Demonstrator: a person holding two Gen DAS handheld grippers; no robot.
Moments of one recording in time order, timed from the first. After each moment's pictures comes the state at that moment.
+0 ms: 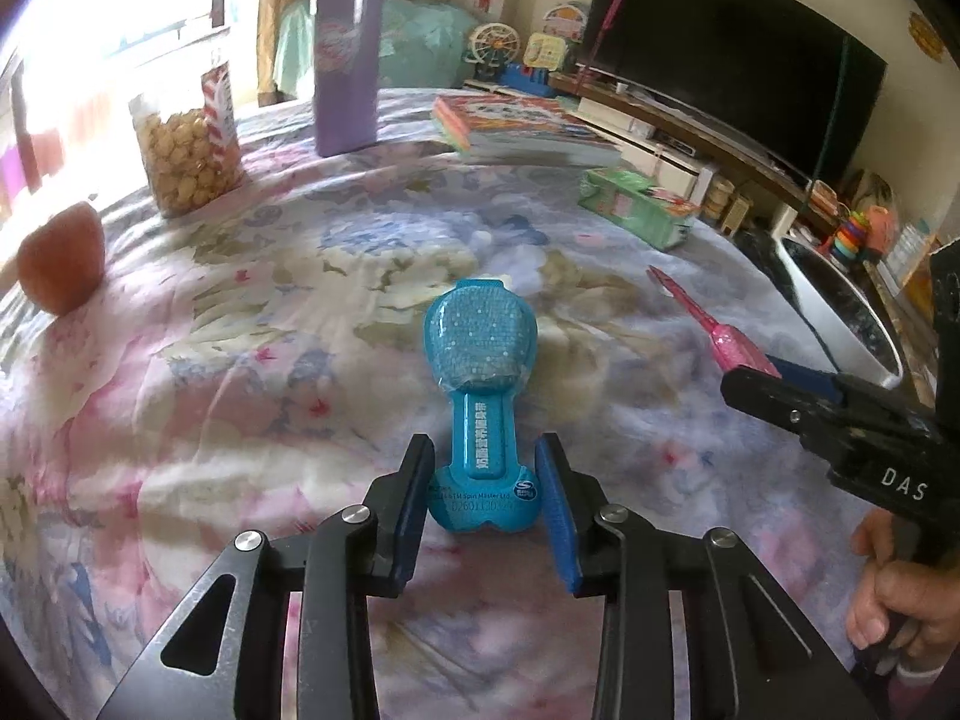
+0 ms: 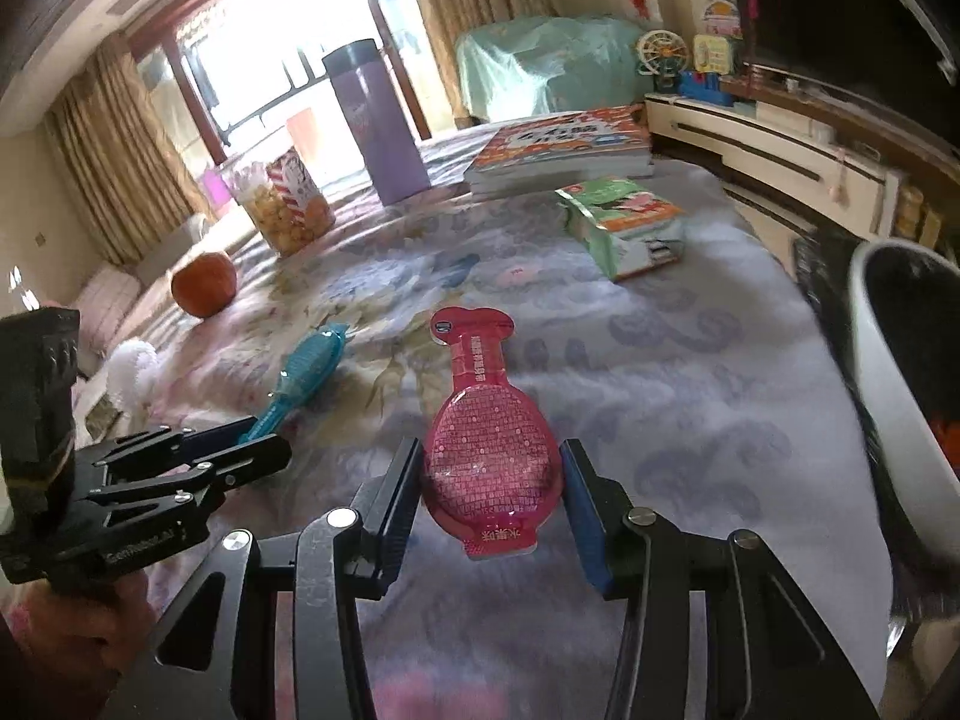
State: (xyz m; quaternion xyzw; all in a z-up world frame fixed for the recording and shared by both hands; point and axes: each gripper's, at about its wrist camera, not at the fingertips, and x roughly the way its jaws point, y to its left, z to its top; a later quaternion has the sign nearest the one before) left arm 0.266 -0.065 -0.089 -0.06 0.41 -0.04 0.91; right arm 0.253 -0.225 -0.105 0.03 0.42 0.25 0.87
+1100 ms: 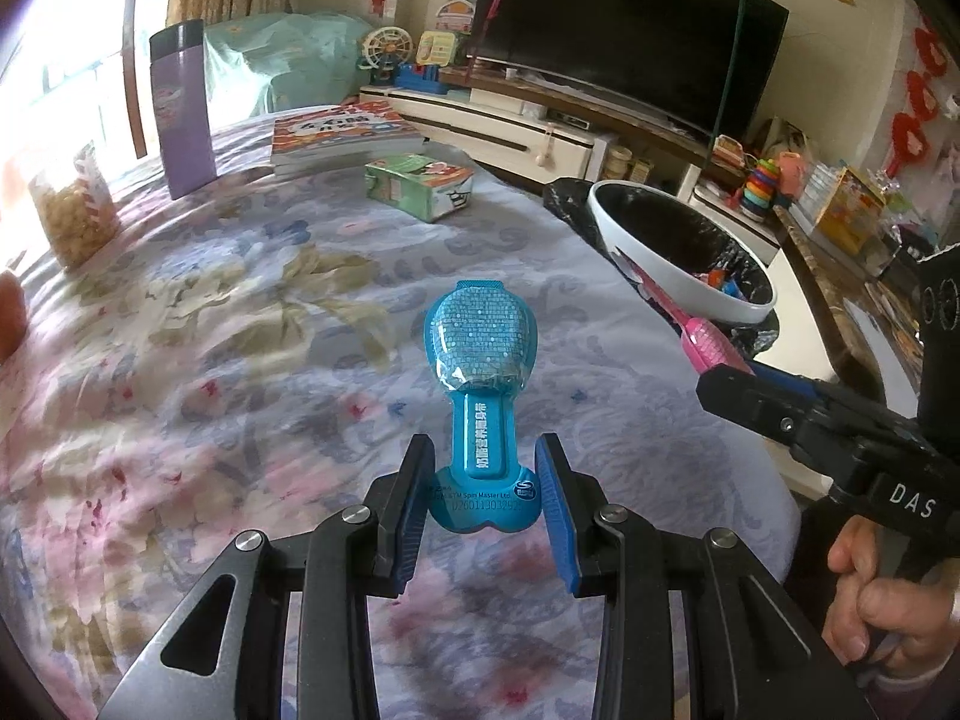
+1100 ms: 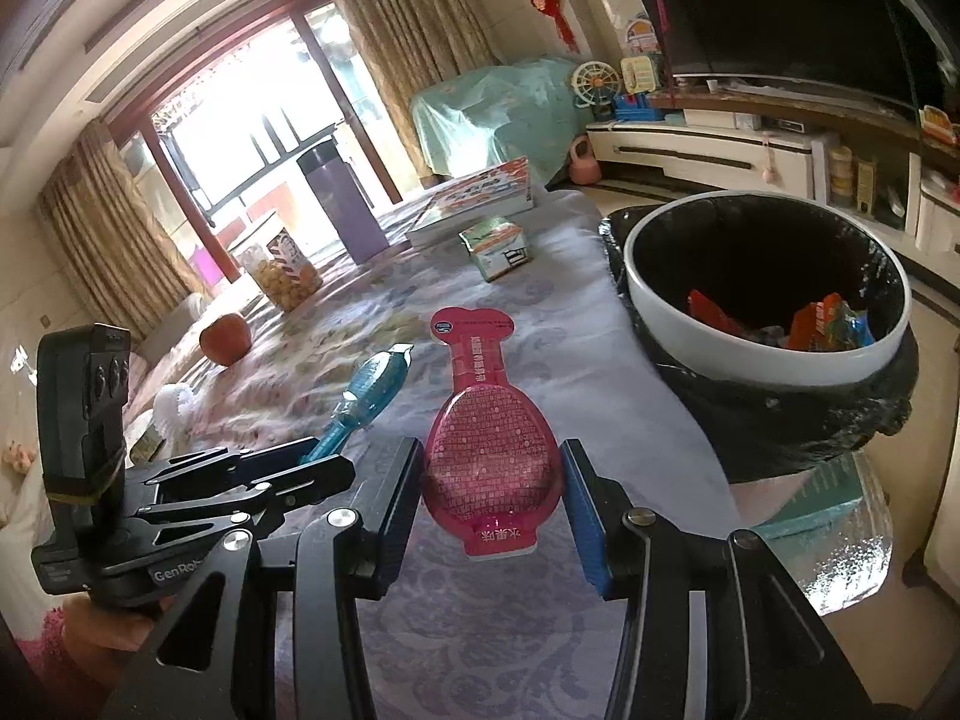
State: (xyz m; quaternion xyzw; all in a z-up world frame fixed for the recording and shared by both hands) left arm 0.225 -0.164 -0.058 -0.03 0.41 -0.13 0.90; right arm 0.181 -0.327 -0.076 0.11 0.39 0.22 0.89
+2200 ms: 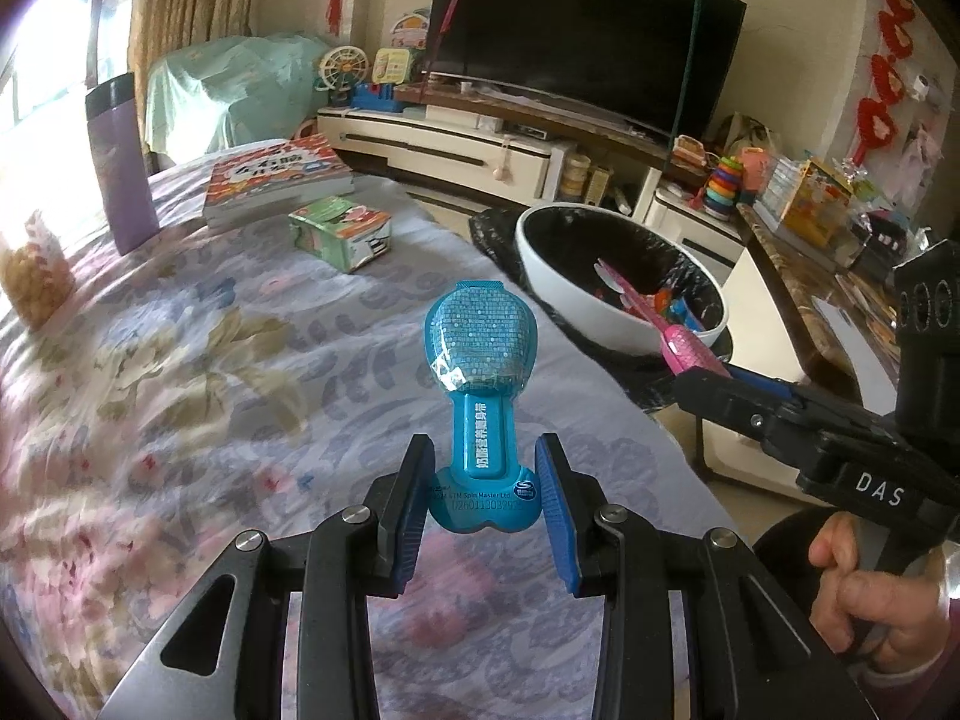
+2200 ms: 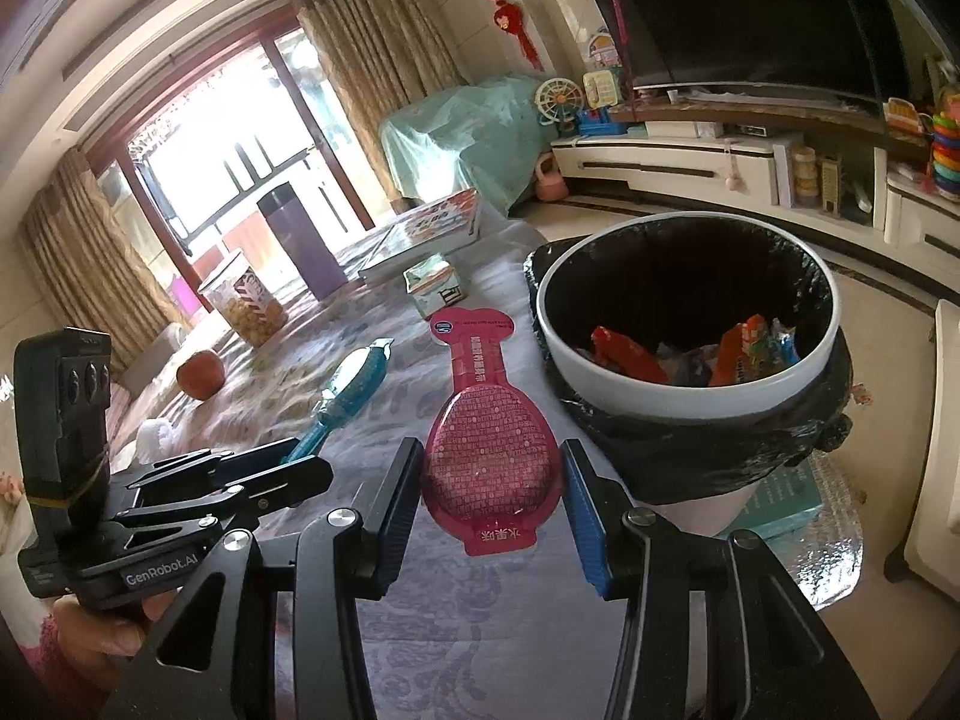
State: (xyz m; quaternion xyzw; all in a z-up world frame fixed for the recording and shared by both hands) left arm 0.242 -0.201 -0.042 -0.02 0.39 -0.16 0.90; right arm 0.188 -0.364 -0.069 0.12 0.37 0.18 0.90
